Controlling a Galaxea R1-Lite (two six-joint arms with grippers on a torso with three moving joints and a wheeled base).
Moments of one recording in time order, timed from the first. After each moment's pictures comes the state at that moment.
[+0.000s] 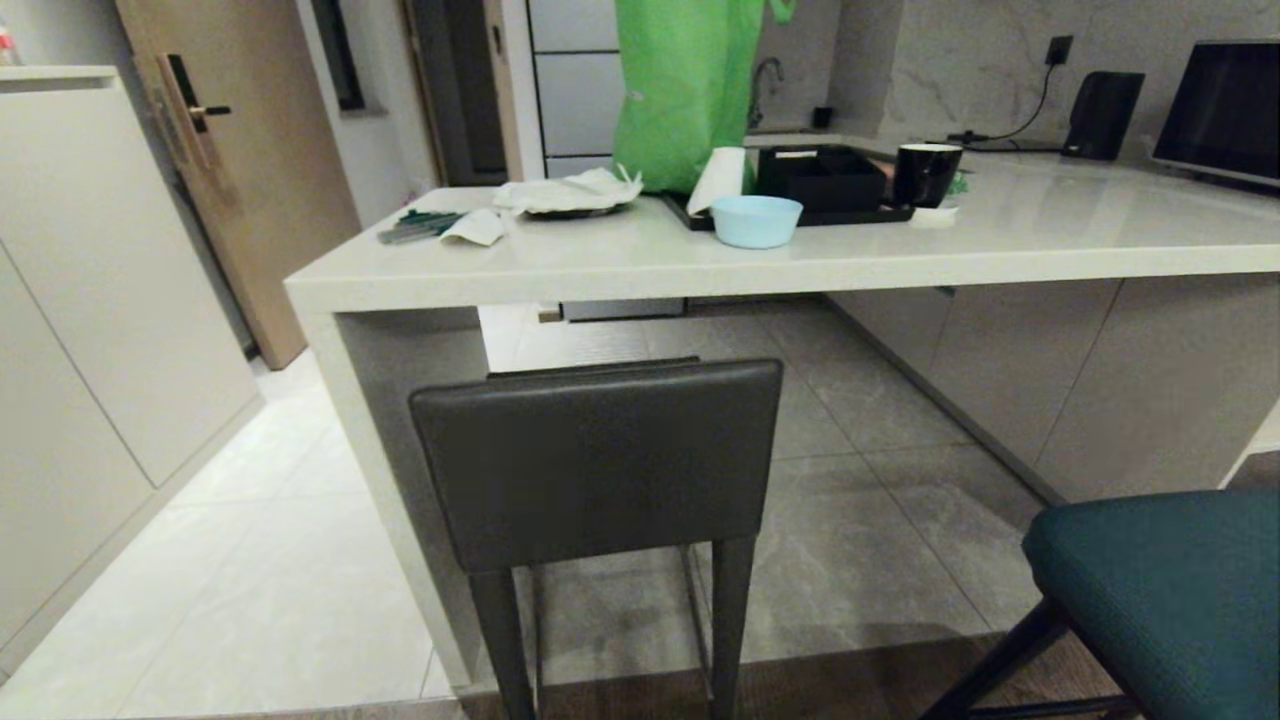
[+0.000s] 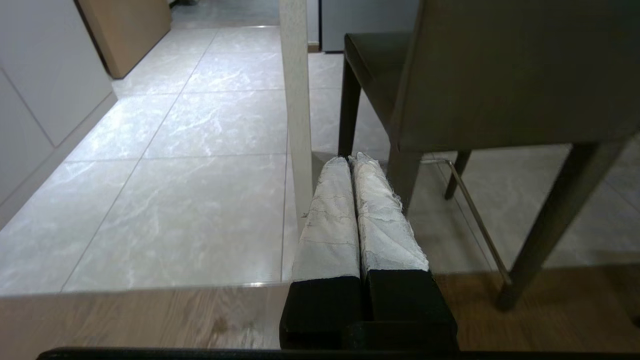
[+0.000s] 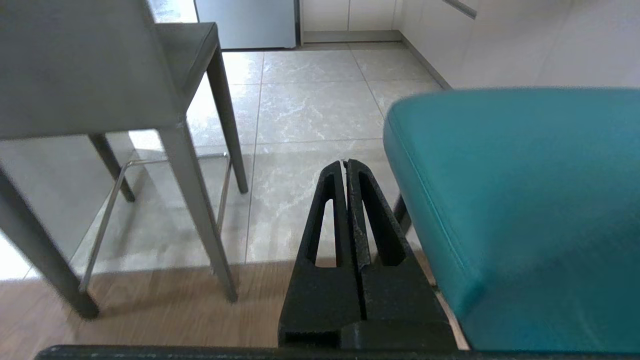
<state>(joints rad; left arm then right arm) 0.00 0.00 0.00 0.00 0.00 0.01 0.00 0.00 0.00 0.00 0.00 -0.03</state>
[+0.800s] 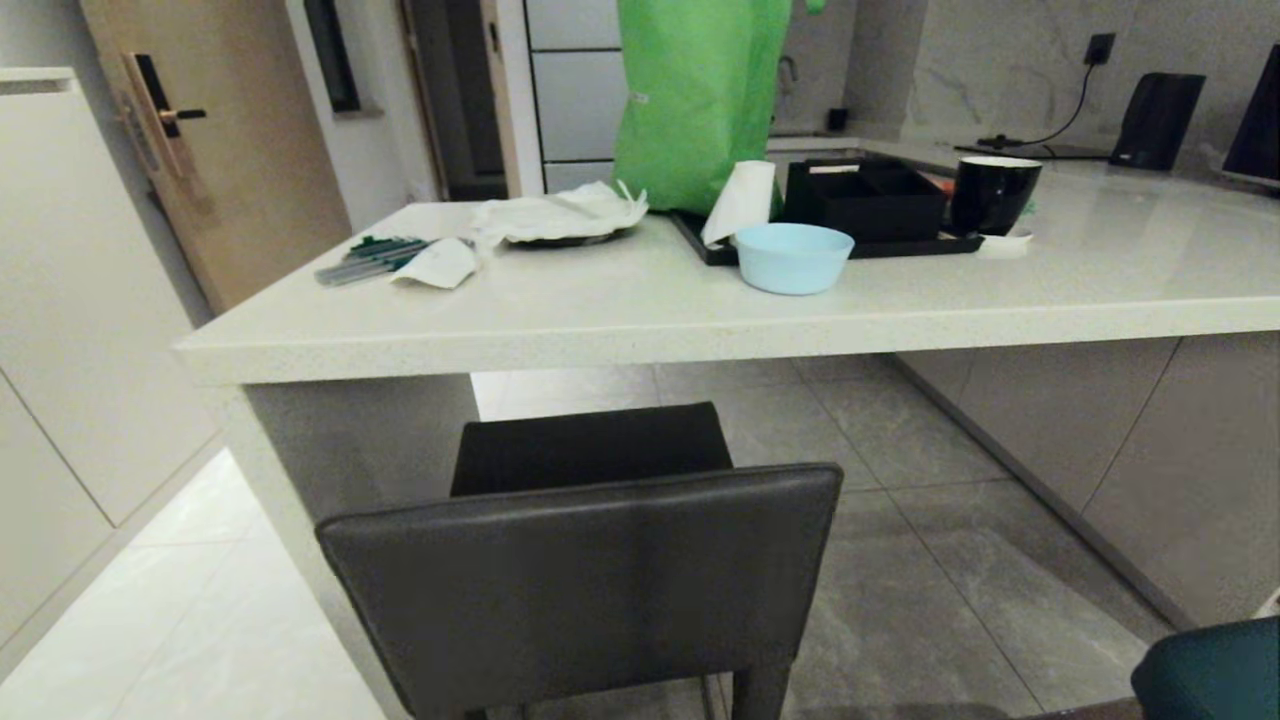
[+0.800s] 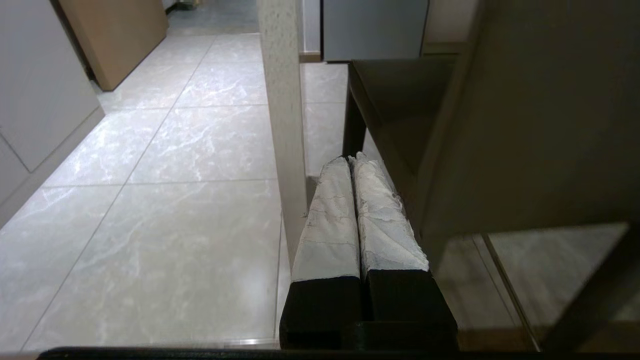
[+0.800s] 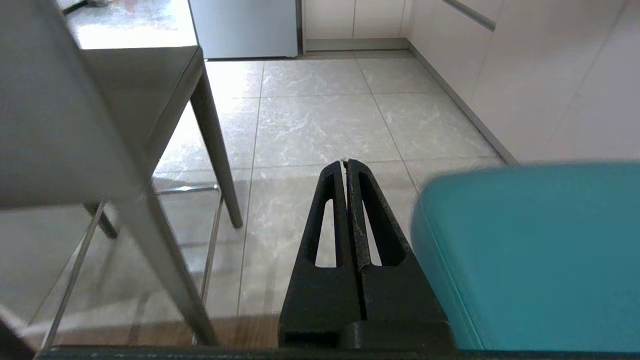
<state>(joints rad) 0.00 0.00 0.00 0.00 0.00 0.01 0.01 0.00 0.00 0.00 0.00 -0.03</state>
